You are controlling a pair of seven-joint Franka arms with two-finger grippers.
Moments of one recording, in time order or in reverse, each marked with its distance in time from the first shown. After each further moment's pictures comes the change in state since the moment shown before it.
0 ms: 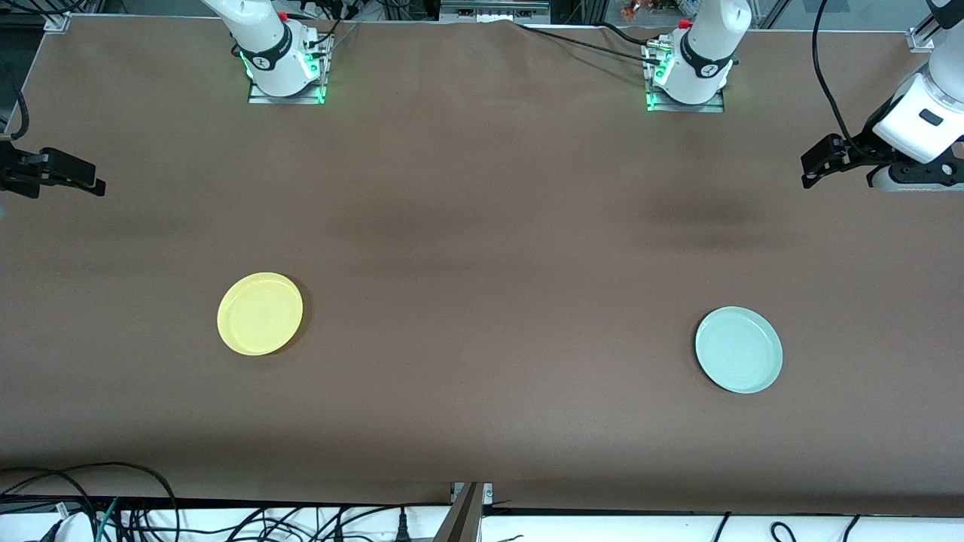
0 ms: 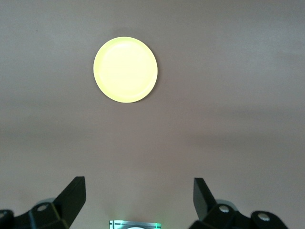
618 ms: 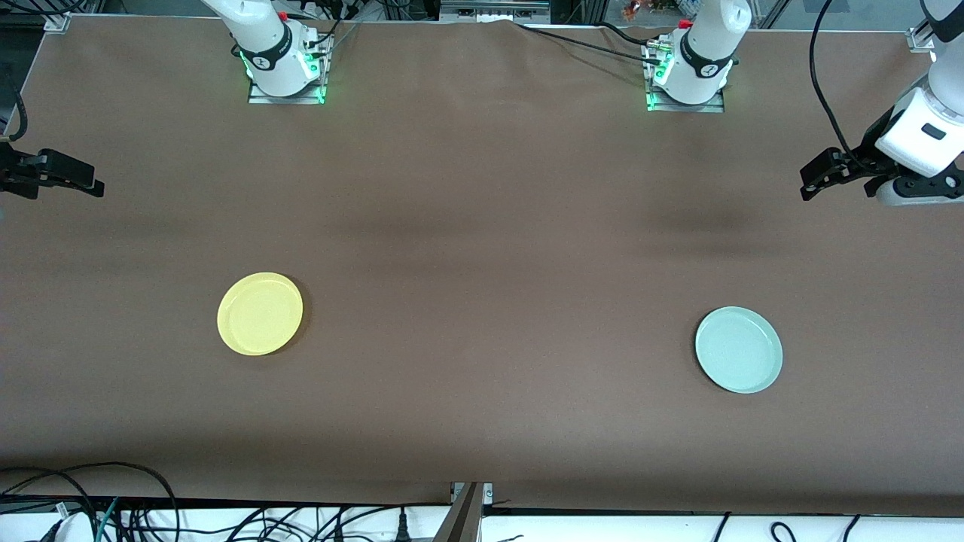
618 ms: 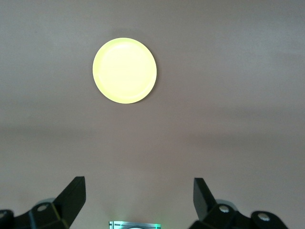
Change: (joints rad) left arm 0.002 0.048 -0.001 0.037 -0.013 0.022 -0.047; right arm 0.000 0.003 -0.003 0.006 0.000 0.001 0.000
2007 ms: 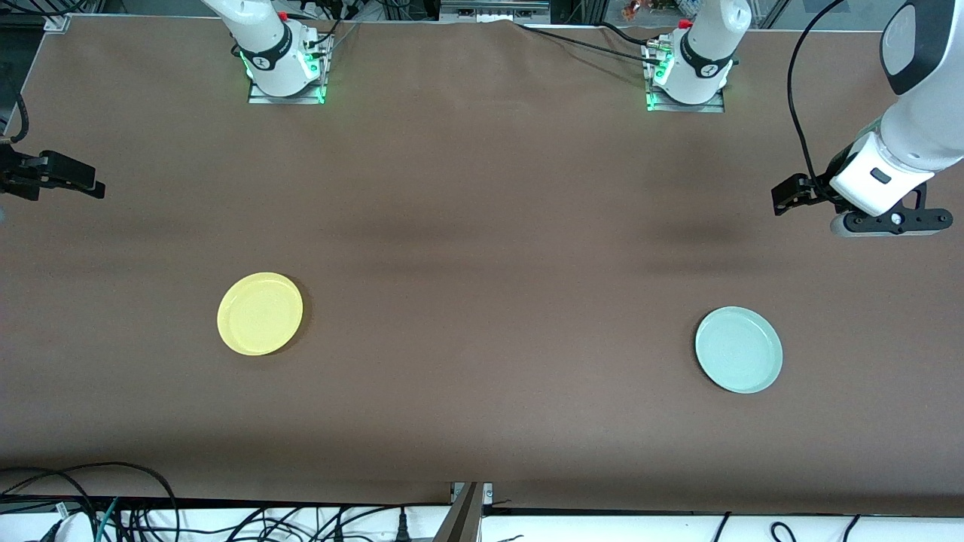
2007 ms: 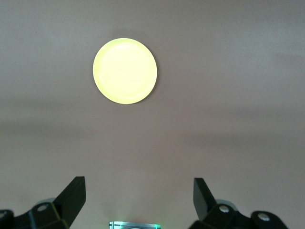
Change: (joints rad) left arm 0.006 0.089 -0.027 0.007 0.000 -0.034 0.004; right arm 0.001 0.005 0.001 0.002 0.000 0.001 0.000
